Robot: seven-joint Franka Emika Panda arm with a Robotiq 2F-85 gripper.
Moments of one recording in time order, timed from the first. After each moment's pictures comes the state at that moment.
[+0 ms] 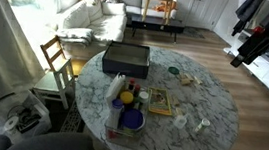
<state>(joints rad) -0.02 -0.46 -0.12 -2.25 0.08 1.90 -0.06</state>
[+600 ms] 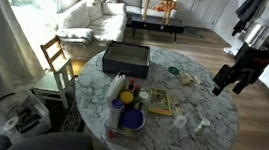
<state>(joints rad) -0.04 -0.40 0.00 -2.40 0.08 1.98 0.28</state>
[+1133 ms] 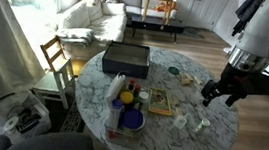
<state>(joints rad) -0.06 -0.33 0.05 -2.48 0.04 2.11 0.48</state>
